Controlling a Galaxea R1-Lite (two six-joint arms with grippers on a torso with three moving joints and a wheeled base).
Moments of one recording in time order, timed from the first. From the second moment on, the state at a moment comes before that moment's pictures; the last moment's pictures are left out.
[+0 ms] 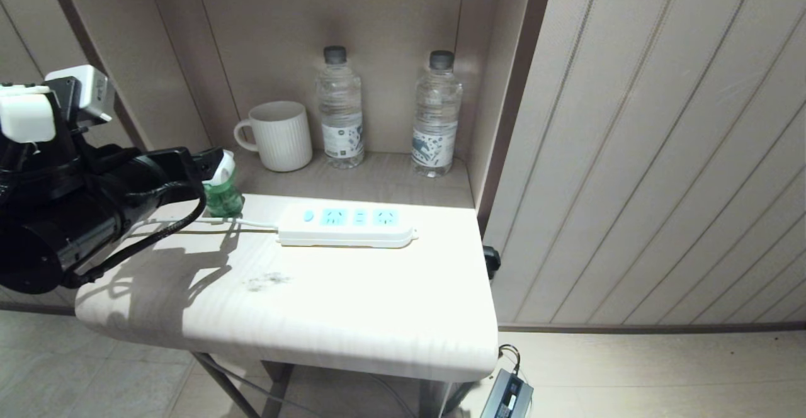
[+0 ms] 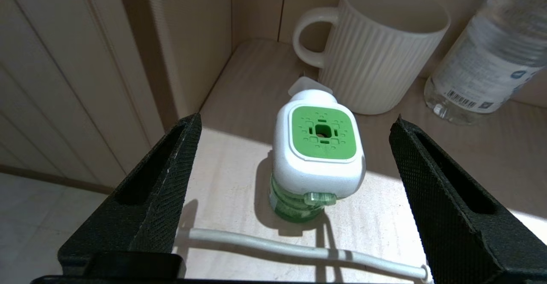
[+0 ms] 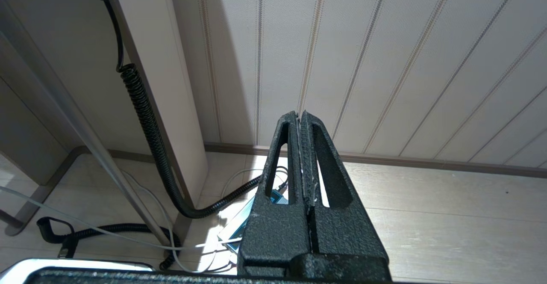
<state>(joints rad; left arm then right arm) -0.38 1.41 -0.79 -0.55 0.43 -0.16 0.01 0.00 0.00 0.01 0.00 -0.02</state>
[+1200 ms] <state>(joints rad) -0.18 0.39 -0.47 0.27 0.58 -0.13 0.01 0.00 0.00 0.00 0.00 0.00</state>
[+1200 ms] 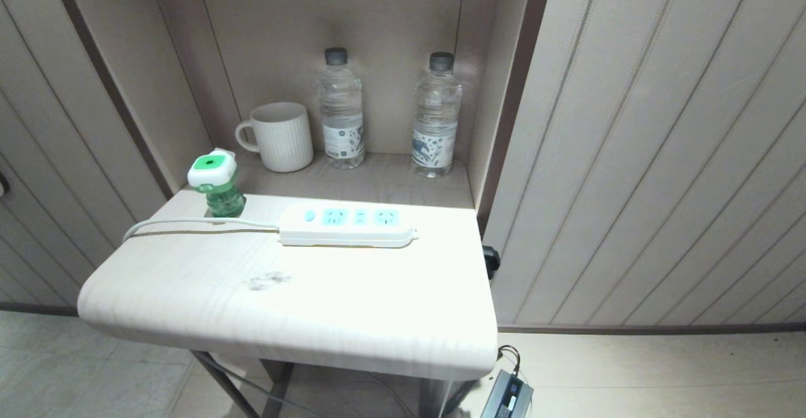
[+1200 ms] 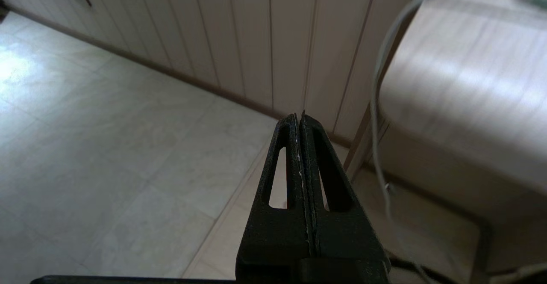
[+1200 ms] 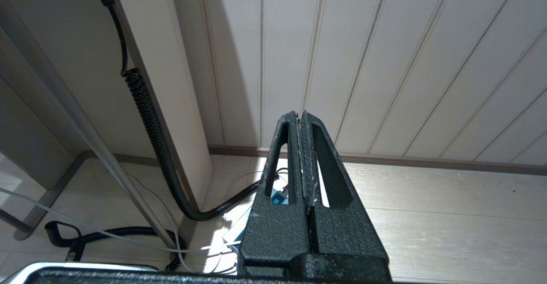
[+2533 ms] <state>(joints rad) -0.02 0.08 -0.03 -0.04 0.33 0.18 0.01 0.00 0.00 0.00 0.00 0.00</state>
